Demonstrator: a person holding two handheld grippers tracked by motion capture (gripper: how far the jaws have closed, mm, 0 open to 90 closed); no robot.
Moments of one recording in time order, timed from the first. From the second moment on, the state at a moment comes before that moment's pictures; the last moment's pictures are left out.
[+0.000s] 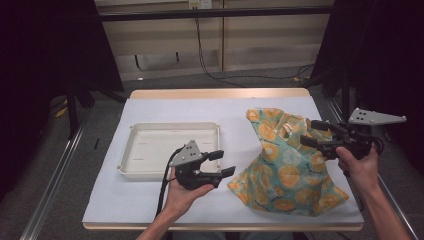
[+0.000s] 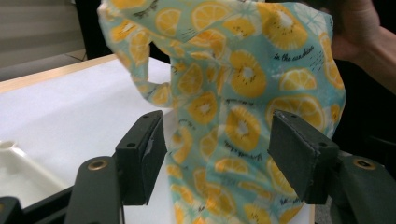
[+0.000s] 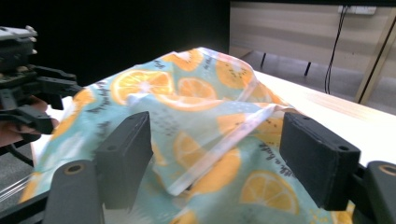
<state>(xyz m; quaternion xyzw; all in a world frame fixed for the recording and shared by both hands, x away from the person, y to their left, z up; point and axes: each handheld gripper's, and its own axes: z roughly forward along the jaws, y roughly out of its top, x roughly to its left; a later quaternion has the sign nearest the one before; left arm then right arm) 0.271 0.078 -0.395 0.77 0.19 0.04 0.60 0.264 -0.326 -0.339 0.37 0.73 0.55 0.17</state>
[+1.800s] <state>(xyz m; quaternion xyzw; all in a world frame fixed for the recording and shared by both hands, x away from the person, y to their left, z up) 0.257 0.028 -0.379 0.80 0.11 0.00 0.59 0.140 -0.336 -0.355 0.35 0.69 0.61 0.18</state>
